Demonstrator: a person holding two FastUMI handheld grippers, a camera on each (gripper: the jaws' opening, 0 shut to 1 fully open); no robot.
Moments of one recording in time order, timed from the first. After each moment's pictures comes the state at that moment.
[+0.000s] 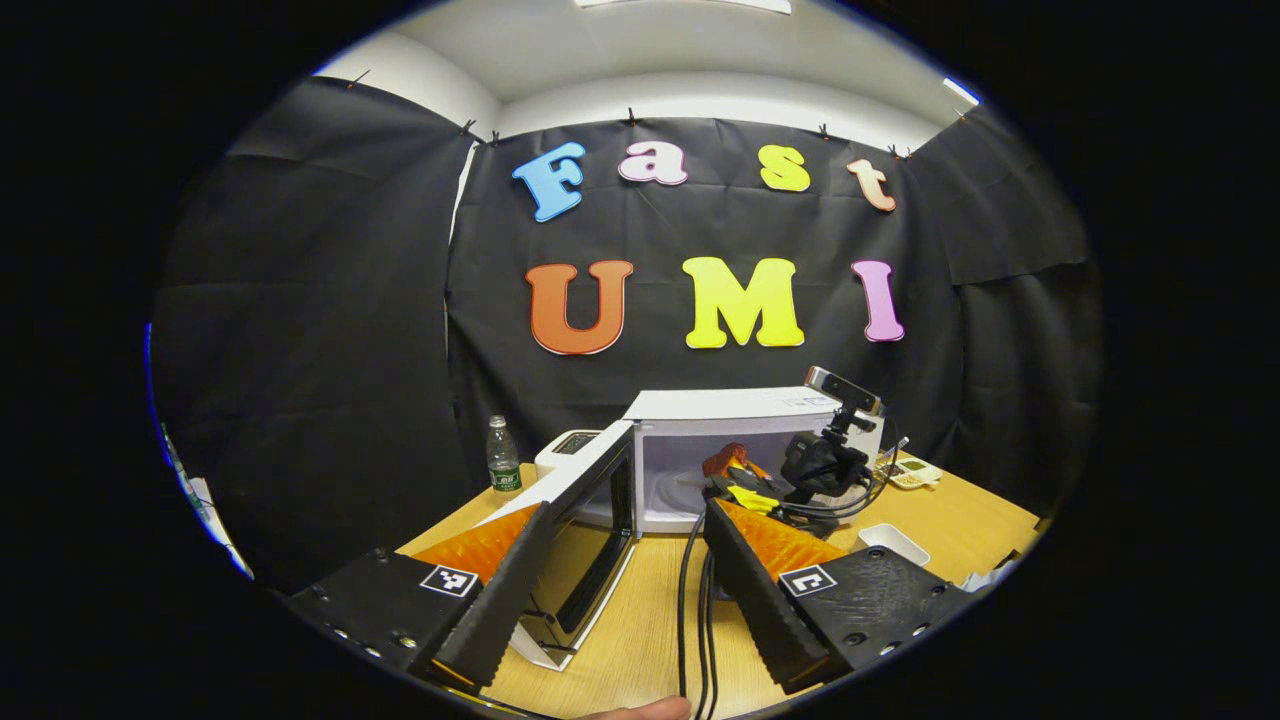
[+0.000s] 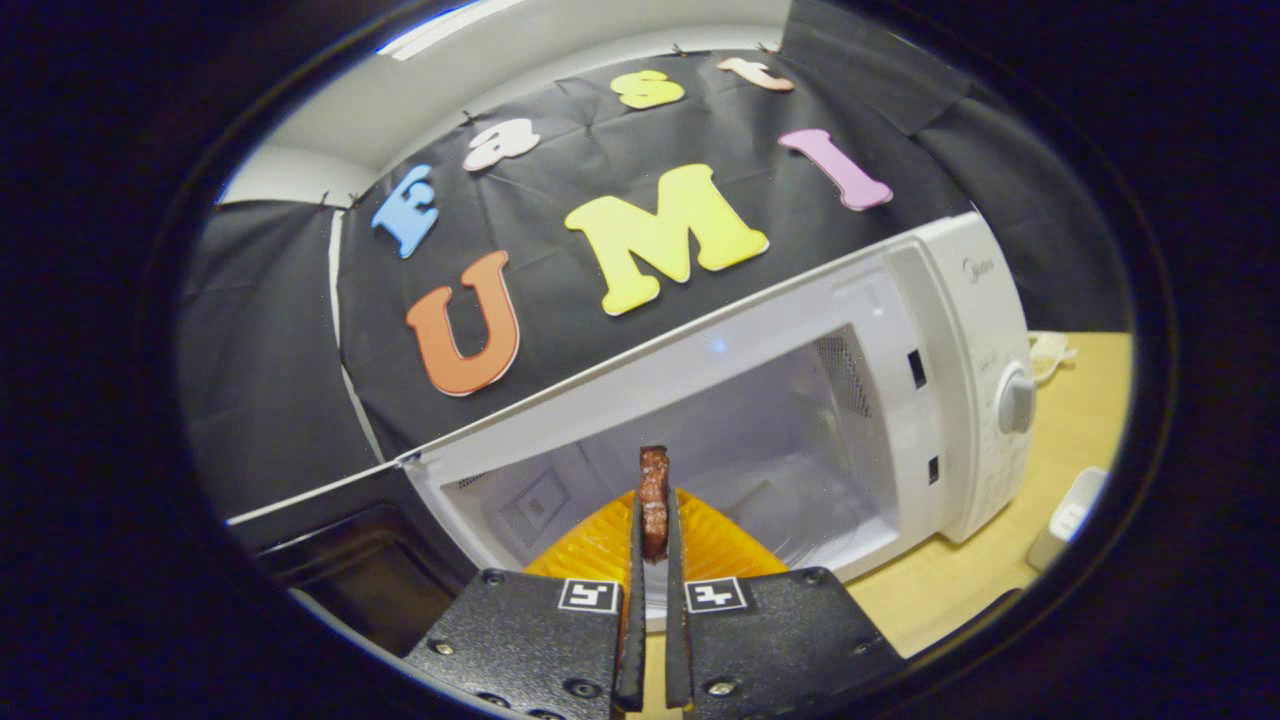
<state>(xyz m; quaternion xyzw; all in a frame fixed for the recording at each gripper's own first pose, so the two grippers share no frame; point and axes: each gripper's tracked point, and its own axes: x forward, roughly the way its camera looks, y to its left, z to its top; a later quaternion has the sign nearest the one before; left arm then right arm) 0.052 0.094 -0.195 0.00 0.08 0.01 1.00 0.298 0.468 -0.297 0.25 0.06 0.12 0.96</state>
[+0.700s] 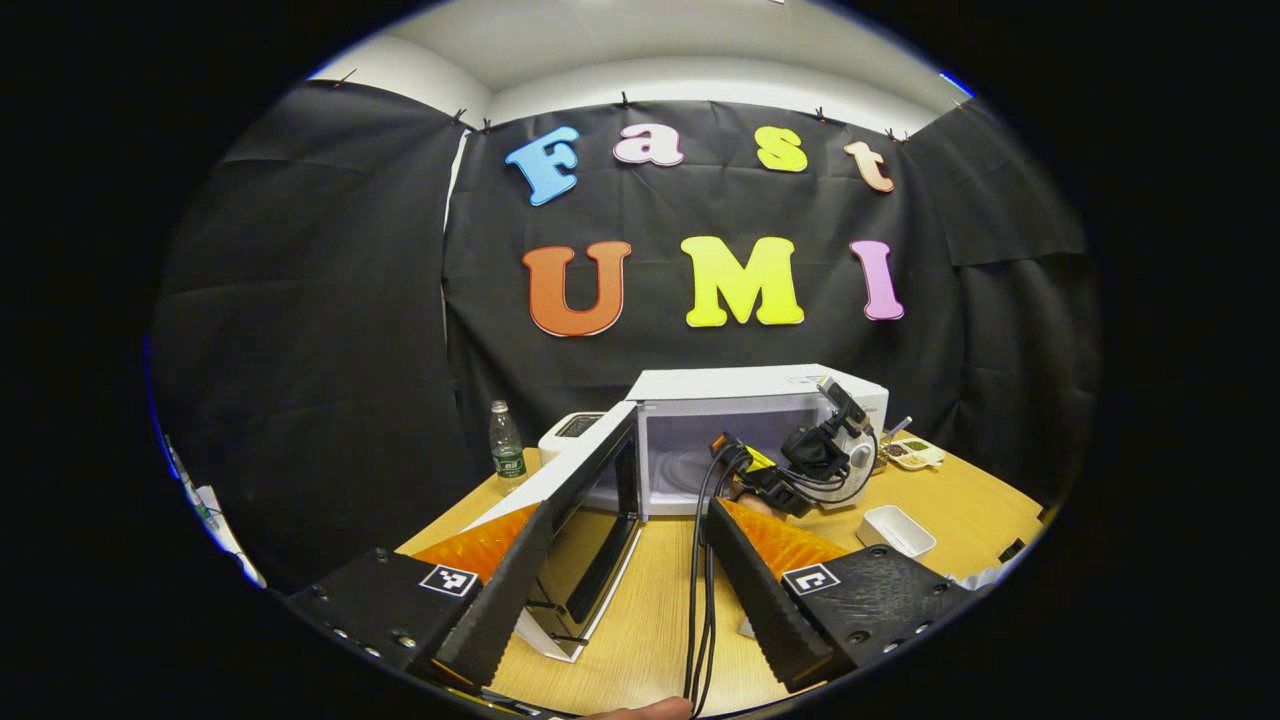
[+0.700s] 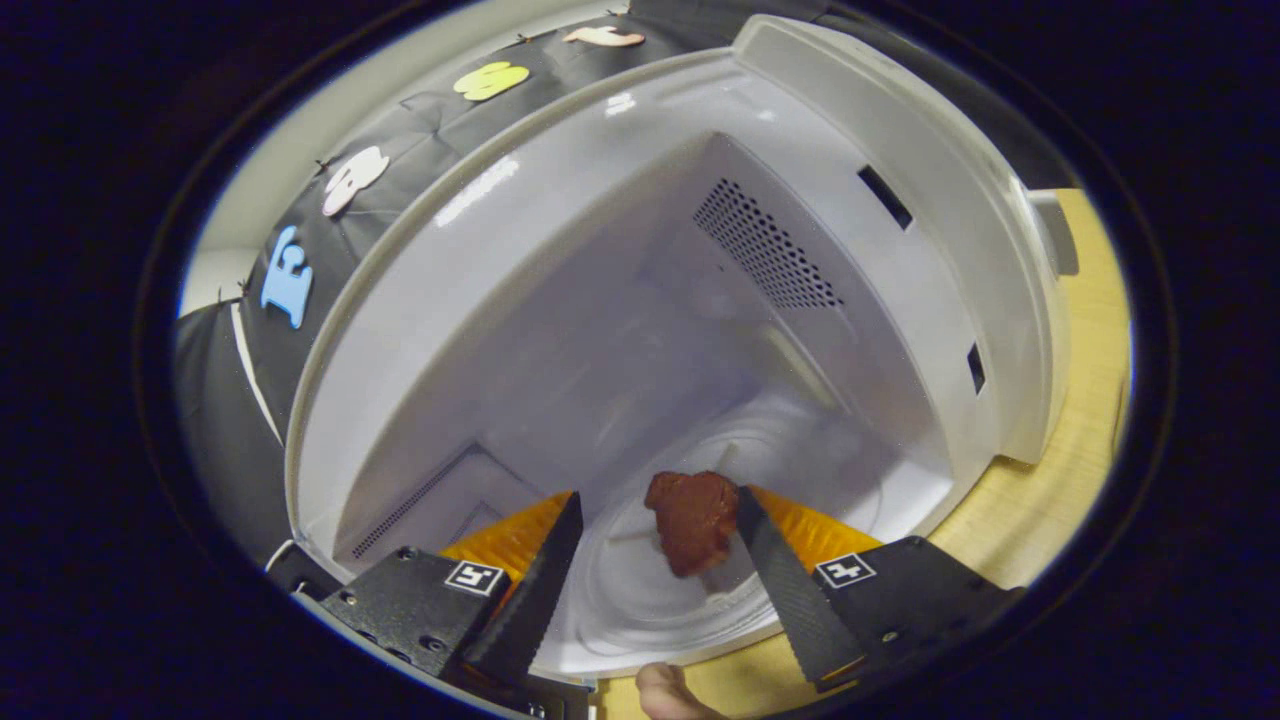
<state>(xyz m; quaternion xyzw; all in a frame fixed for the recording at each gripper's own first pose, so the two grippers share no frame) 0.049 0.104 -0.203 0.01 0.10 0.02 0.99 0.357 0.450 -0.345 0.35 0.13 0.07 0.92</state>
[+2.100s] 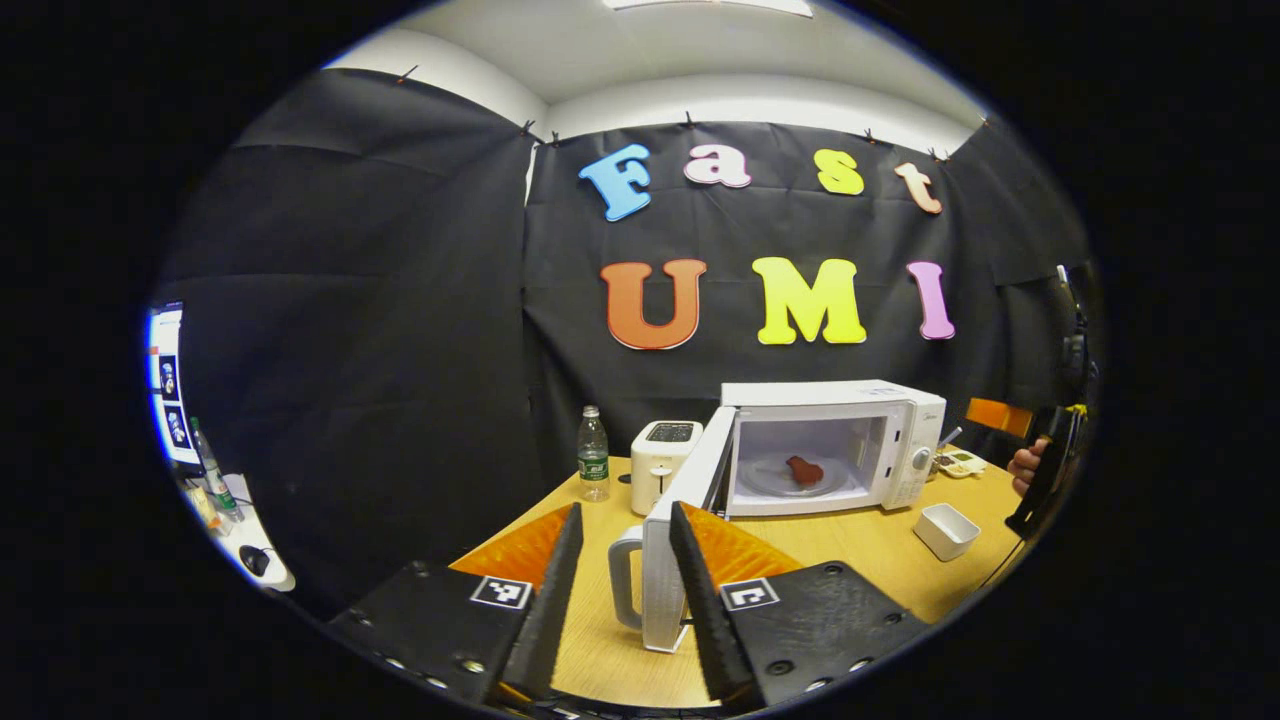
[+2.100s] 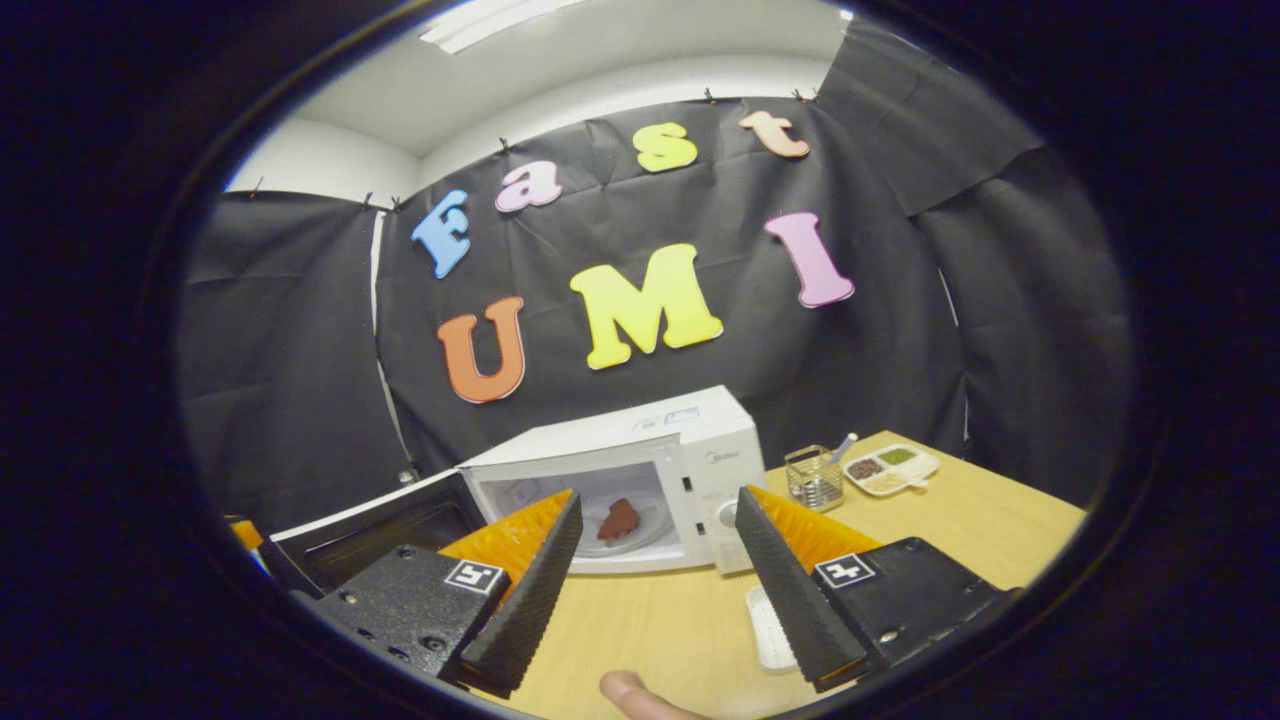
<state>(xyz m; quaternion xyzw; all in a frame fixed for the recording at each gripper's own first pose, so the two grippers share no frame) 0.001 0.194 -0.200 0.01 0.07 0.07 1.00 0.078 0.235 -0.182 0.11 0.03 0.13 0.98</state>
